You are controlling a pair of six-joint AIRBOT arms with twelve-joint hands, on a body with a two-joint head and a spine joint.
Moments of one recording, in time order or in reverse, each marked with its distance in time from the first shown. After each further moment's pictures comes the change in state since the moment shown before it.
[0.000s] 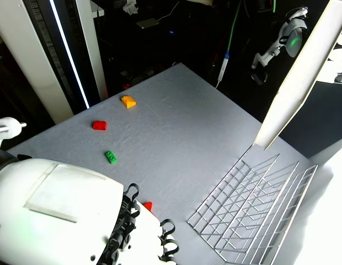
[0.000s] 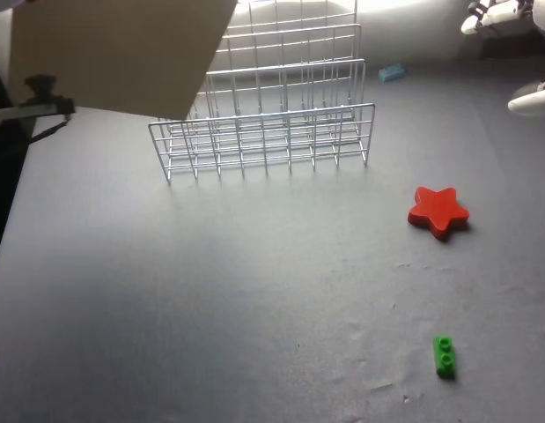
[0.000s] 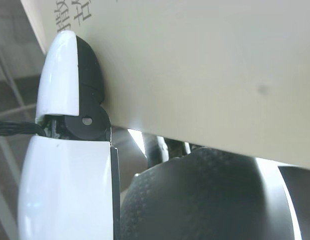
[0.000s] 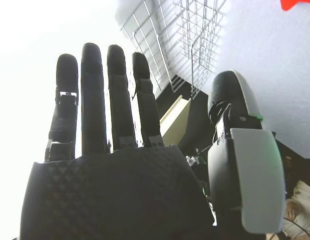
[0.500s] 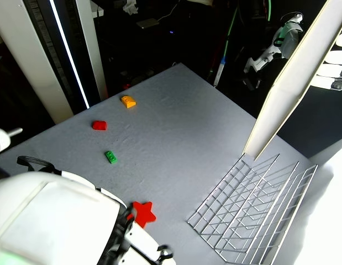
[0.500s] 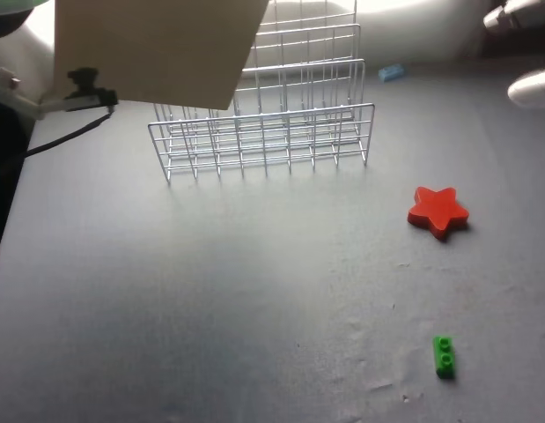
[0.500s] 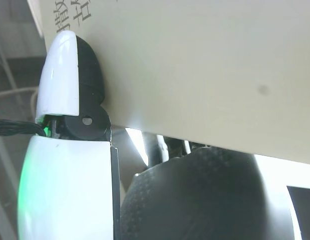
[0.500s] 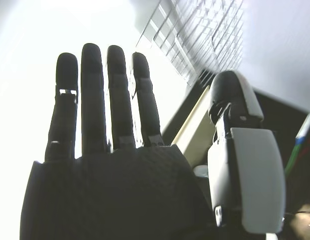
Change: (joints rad) left arm -0.037 -0.066 0.001 -0.047 0.002 0.011; right arm -0.051 0.002 -0.002 0.015 -0.166 0.257
